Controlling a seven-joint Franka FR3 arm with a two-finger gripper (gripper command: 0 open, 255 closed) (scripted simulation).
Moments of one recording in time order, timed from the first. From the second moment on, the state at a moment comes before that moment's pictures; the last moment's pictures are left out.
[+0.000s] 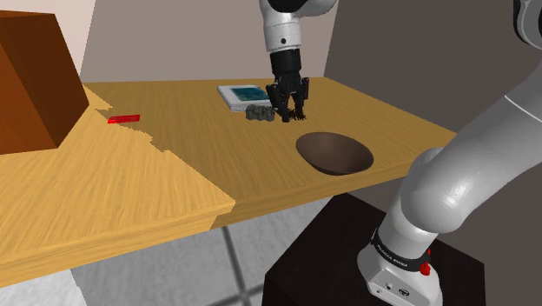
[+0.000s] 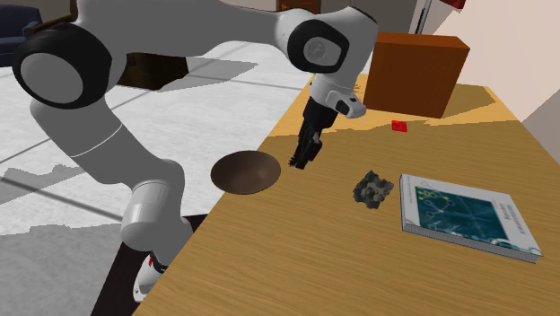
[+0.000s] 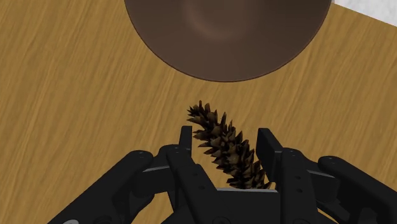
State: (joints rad) arm 0.02 -0.35 0.07 -2.10 0.06 1.44 0.21
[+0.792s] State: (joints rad) arm 0.02 -0.46 0.07 -2.07 0.07 1.30 0.22
